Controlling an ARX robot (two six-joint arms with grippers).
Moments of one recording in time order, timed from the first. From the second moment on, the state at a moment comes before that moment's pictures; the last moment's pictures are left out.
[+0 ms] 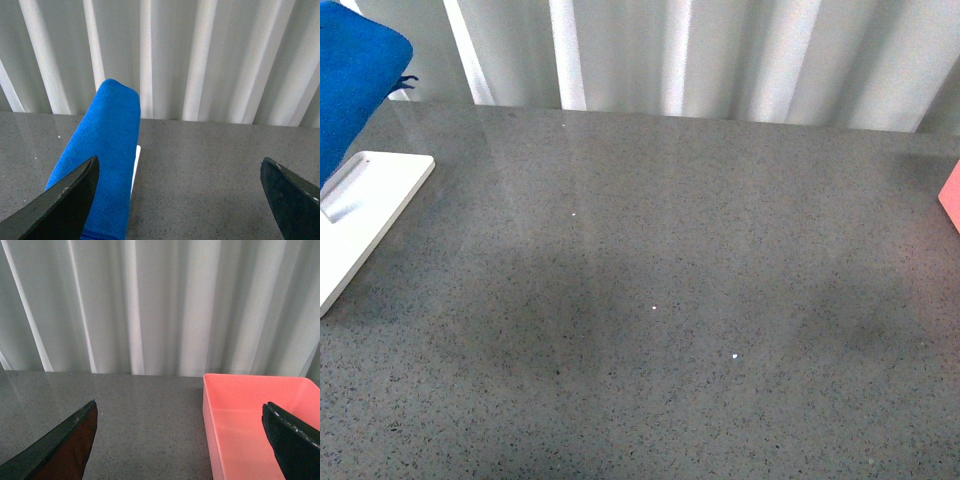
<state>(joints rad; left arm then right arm) 0.00 0.00 0.02 0.00 0.00 0.00 0.00 0.00 0.02 0.00 0.00 -0.01</state>
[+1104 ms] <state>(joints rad) 0.00 0.00 0.02 0.00 0.00 0.00 0.00 0.00 0.02 0.00 0.00 -0.01</state>
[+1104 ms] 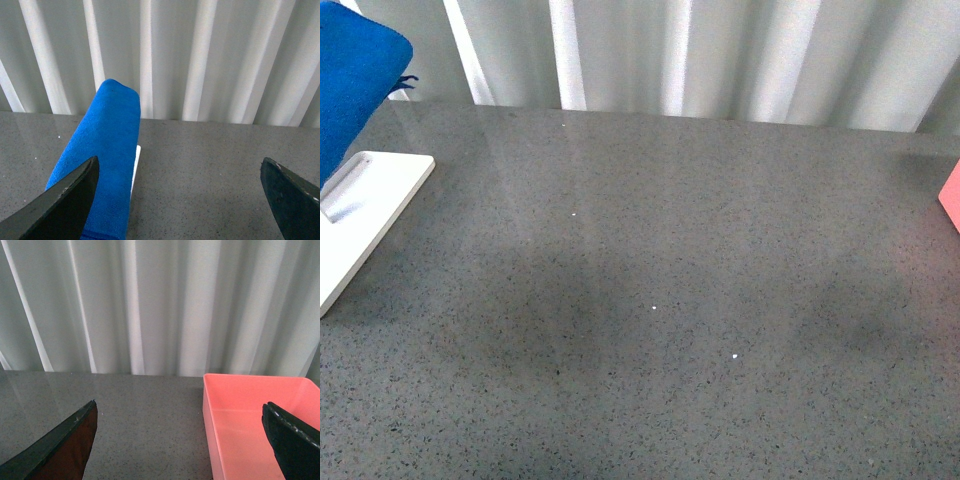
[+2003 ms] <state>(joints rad) 0.09 1.00 0.52 0.05 0.12 0.23 0.00 0.00 0.02 0.00 0.00 -0.01</state>
